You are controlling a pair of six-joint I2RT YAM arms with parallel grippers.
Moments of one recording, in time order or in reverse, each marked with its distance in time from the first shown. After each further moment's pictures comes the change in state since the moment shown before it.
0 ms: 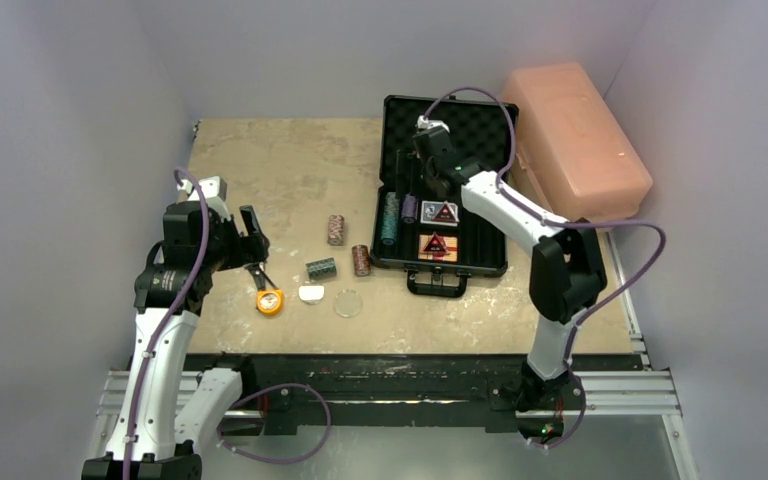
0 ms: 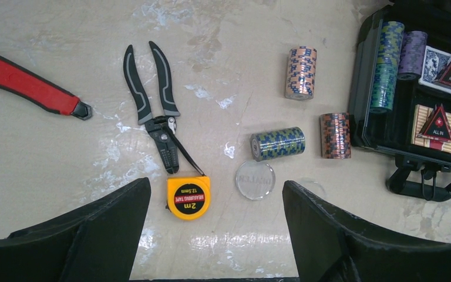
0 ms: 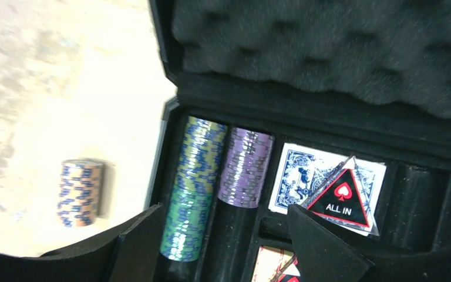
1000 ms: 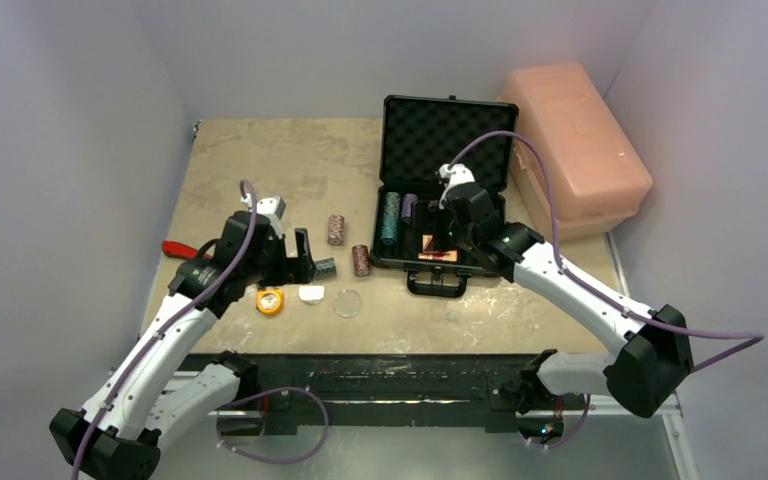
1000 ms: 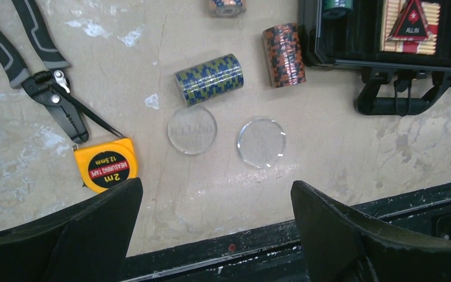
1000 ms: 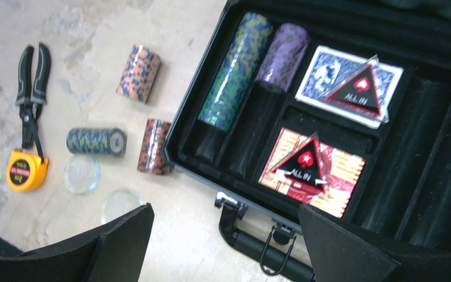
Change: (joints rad) left arm -0.376 0.060 -0.067 0.001 -0.059 -0.157; right arm 0.111 -0.629 -0.539 0.106 -0.051 -0.024
